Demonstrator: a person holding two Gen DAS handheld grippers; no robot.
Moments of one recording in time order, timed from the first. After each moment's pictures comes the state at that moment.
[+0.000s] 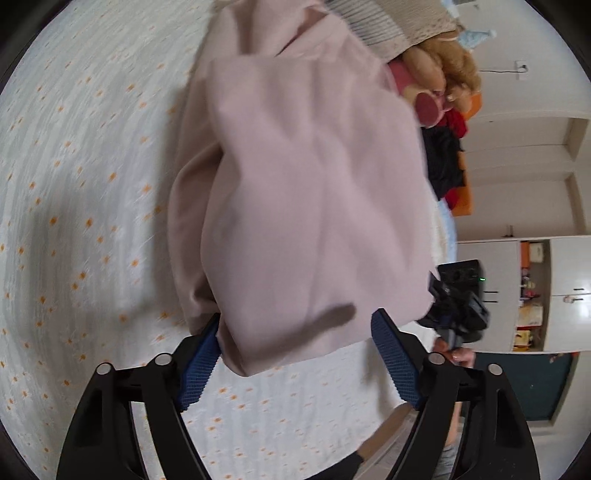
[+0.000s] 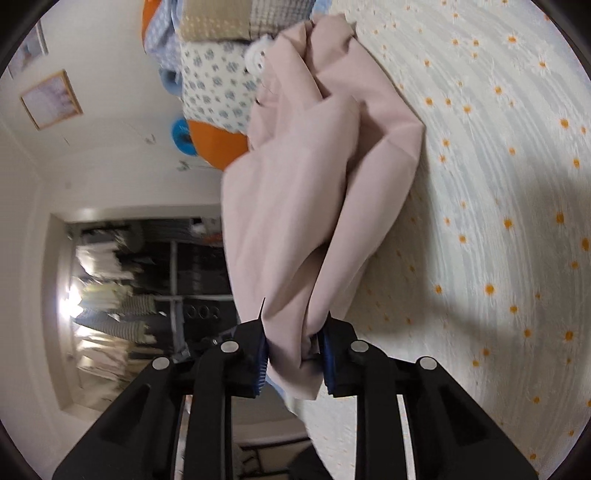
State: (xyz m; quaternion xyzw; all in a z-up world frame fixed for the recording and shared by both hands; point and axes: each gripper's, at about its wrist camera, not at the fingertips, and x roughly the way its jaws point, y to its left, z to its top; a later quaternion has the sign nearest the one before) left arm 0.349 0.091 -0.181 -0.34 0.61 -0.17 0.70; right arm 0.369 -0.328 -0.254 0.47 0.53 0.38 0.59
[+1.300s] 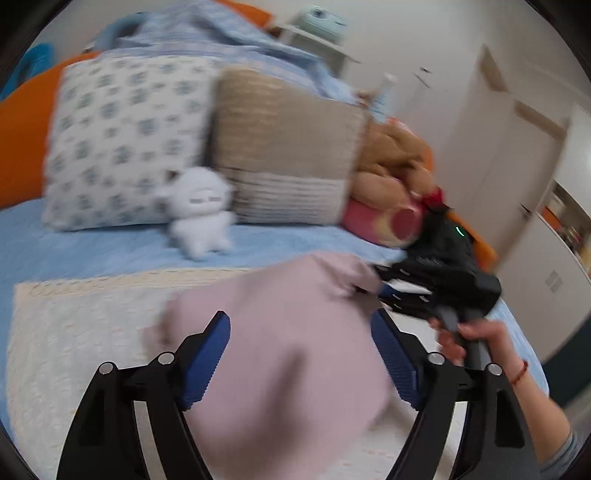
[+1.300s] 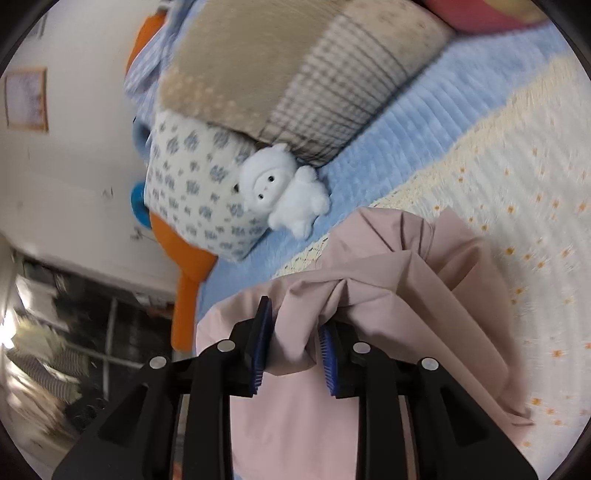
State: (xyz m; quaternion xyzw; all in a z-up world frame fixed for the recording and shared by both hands) left arm 0.560 0.086 -0.090 -0.10 0.35 -0.18 0.92; right arm 0.658 -0.217 -0.182 0.38 0.47 0.28 0.75
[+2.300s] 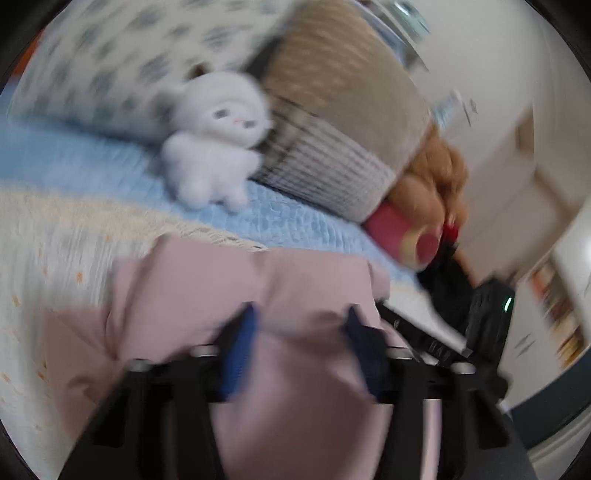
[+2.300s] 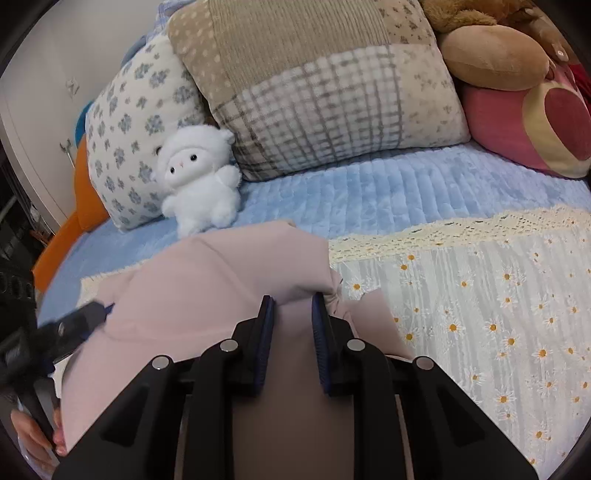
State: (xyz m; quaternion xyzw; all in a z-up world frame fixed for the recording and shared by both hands) left arm 0.677 0.131 -0.240 -0.29 0.35 -0.19 0.87; right arm 0.681 -0.178 -0.257 0.09 0.38 0.19 0.90
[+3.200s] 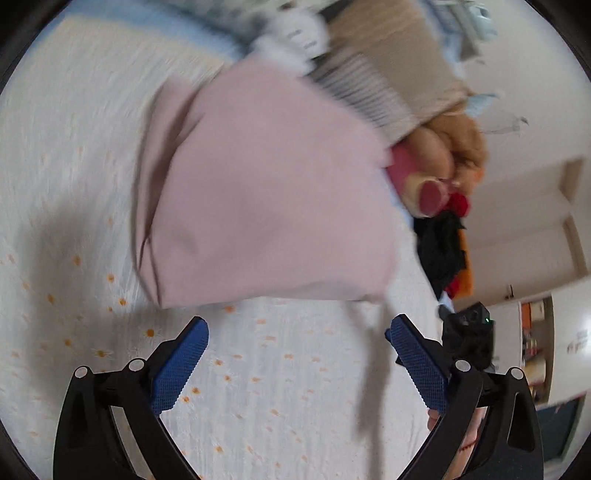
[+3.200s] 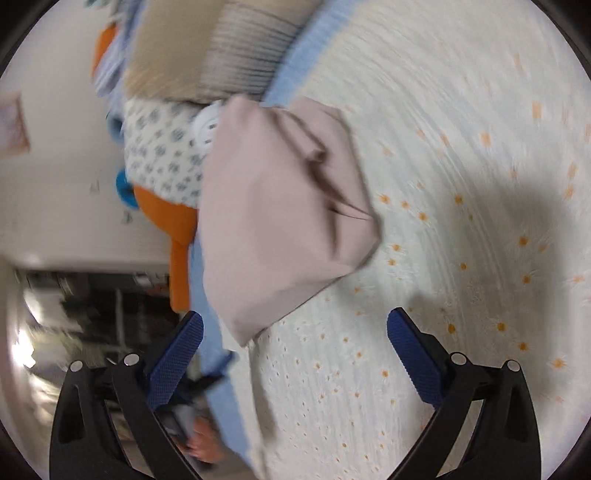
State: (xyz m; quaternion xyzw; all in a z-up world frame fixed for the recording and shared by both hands) left arm 0.499 0.093 -0.238 -0.37 0.49 -0.12 0.78; right arm 0.529 -0.315 -0.279 0.44 0.54 0.27 0.67
